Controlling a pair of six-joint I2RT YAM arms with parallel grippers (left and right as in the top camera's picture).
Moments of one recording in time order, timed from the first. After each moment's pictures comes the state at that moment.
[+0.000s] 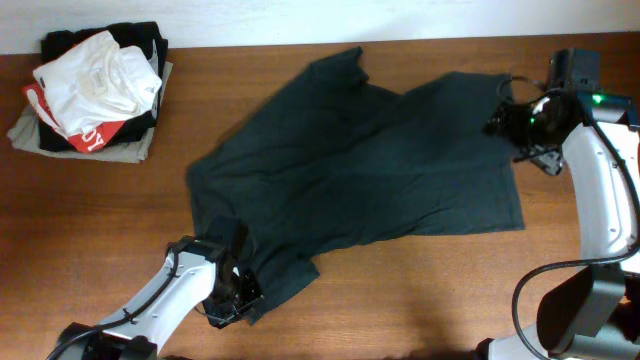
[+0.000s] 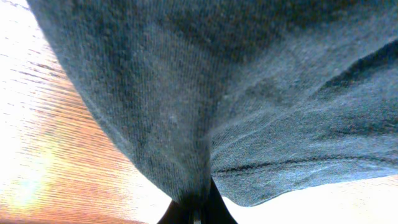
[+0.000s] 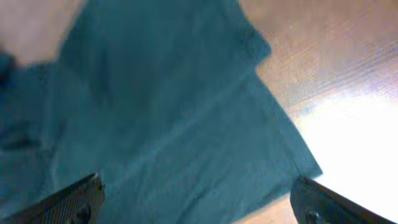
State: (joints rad) left arm -0.29 1.43 0.58 -0.87 0.23 -0.73; right arm -0.21 1.70 1.58 -1.06 -0.04 0.44
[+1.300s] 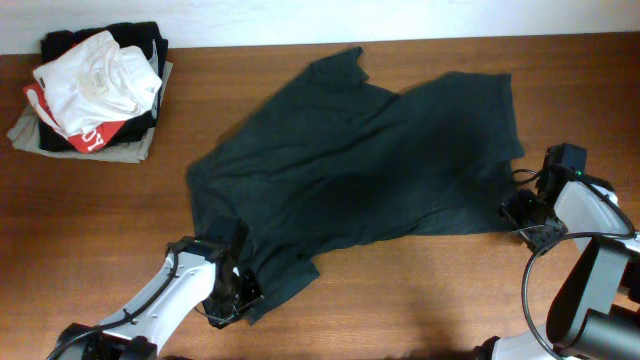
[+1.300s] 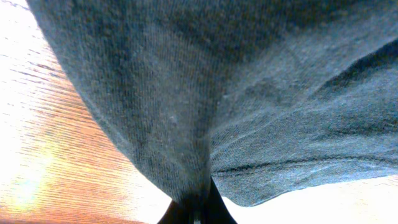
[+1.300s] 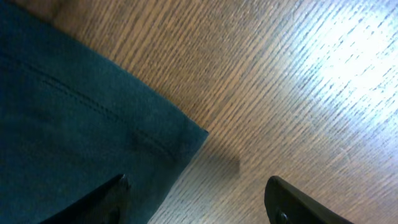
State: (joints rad) left arm -0.29 1.42 0.58 -0.87 0.23 -0.73; right arm -0.41 1.70 0.97 -0.75 0.06 0.59
